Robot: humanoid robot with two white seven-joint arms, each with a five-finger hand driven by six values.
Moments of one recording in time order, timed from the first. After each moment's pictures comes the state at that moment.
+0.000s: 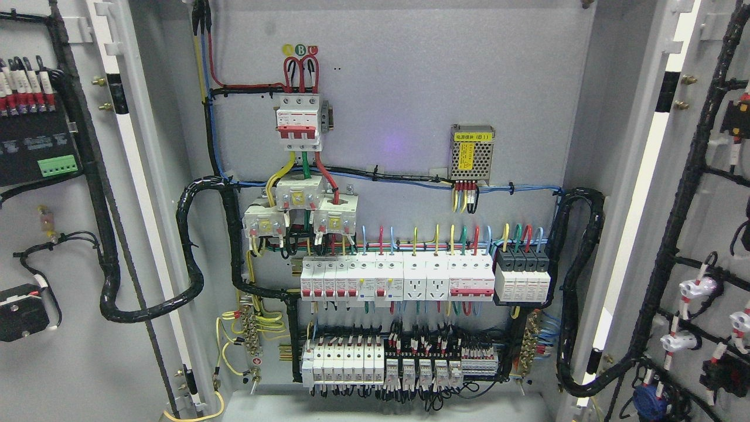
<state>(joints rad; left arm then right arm) 0.03 0.41 0.56 -1.29 0.44 -0.77 -0.18 0.45 -0.42 -0.31 -1.89 -0.97 -0.71 0.49</state>
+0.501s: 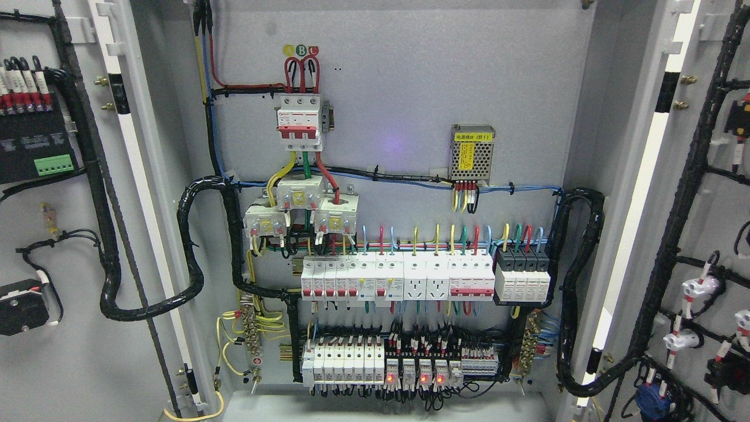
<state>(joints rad) 0.00 0.42 0.51 -1.26 0.43 -0.77 -0.18 0.45 -0.40 -0.33 -1.88 -0.98 -0.71 0.49</state>
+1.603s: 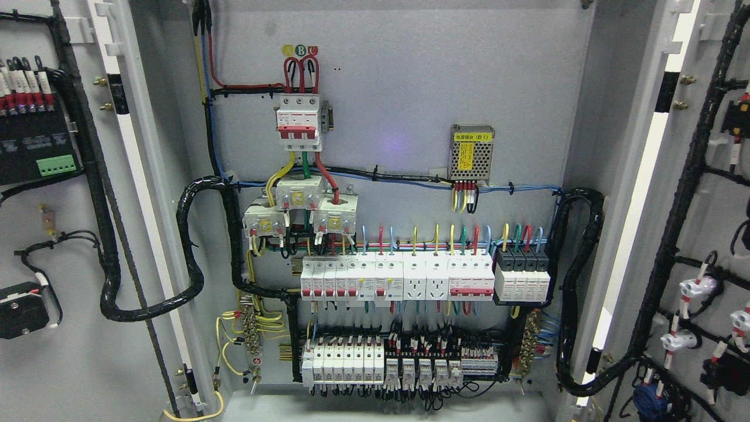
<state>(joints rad) 0.19 0.08 0.09 -1.31 -0.06 -0.77 -0.18 0.44 -0.40 -0.04 -1.87 -0.85 -0.71 0.51</state>
